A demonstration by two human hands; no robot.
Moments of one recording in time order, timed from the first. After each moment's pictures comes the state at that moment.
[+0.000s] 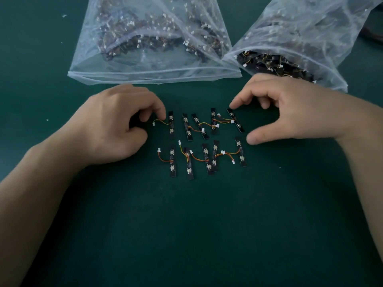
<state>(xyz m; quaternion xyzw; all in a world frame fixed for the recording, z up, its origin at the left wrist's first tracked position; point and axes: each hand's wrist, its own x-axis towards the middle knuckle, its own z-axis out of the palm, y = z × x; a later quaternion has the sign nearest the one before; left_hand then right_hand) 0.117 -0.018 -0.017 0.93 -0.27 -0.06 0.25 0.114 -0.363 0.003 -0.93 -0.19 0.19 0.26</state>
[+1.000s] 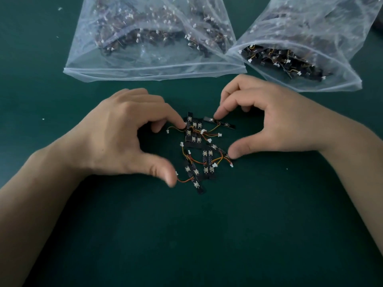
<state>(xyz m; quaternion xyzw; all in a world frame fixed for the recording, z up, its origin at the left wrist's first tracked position) 0.114 -0.028 -0.021 0.87 -0.40 -0.06 0.29 0.107 -0.331 -0.009 -0.90 -0.26 0.16 0.31</state>
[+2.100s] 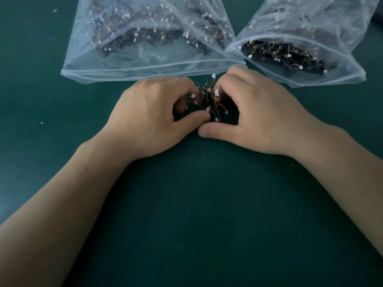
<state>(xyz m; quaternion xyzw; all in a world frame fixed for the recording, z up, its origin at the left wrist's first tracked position) 0.126 -0.074 -0.035 0.92 -0.28 0.05 0.27 0.106 -0.299 -0.027 -0.97 -0.21 -0.03 0.15</state>
